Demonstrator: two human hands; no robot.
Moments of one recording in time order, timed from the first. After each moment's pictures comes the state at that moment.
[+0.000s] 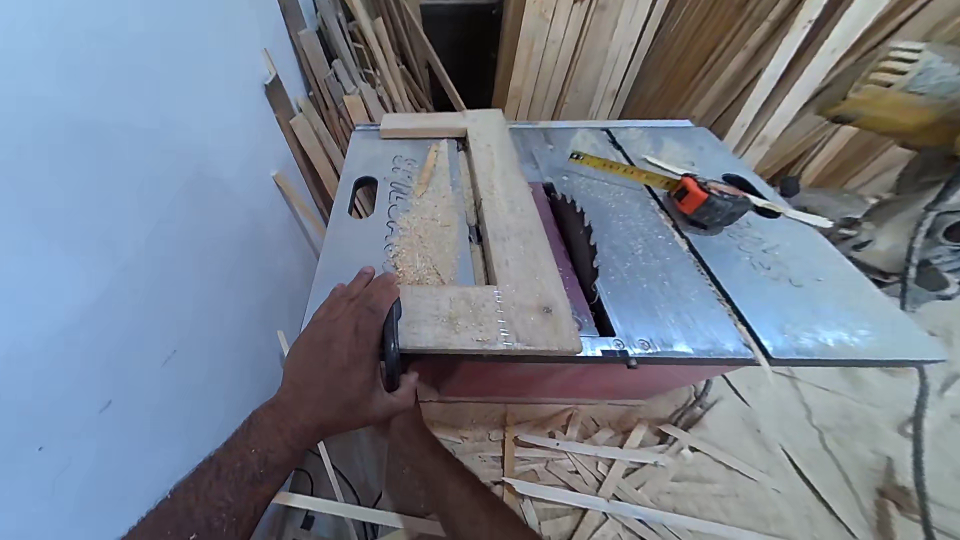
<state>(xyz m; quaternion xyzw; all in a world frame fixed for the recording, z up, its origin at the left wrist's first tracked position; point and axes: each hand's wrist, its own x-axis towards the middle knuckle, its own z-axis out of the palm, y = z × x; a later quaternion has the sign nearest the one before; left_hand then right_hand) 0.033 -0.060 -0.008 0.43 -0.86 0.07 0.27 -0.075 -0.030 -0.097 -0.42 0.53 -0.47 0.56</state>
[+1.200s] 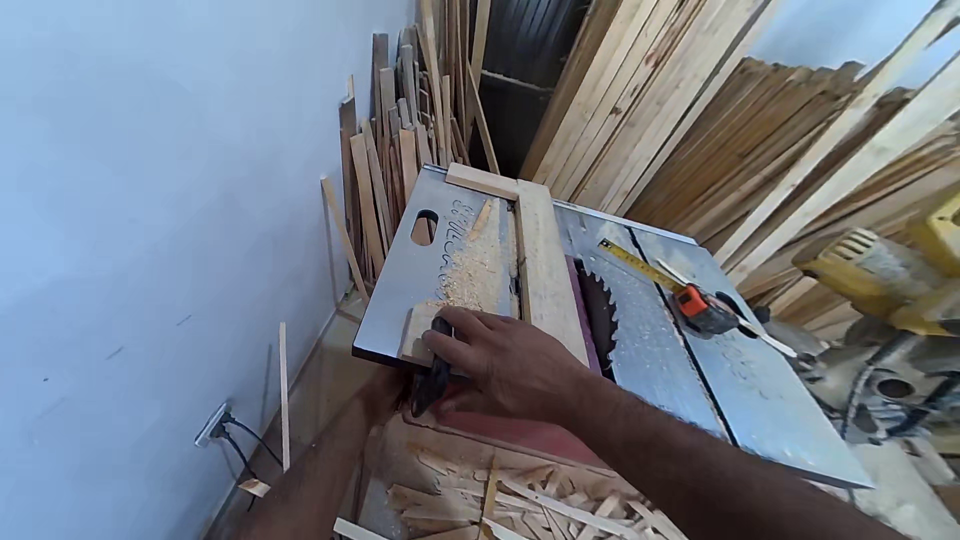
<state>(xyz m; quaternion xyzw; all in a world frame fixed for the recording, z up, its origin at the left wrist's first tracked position) 0.013 -0.086 -0.119 0.45 -0.29 -0.75 0.40 -0.173 -0.089 0.065 -0.97 0.22 -0.02 -0.06</state>
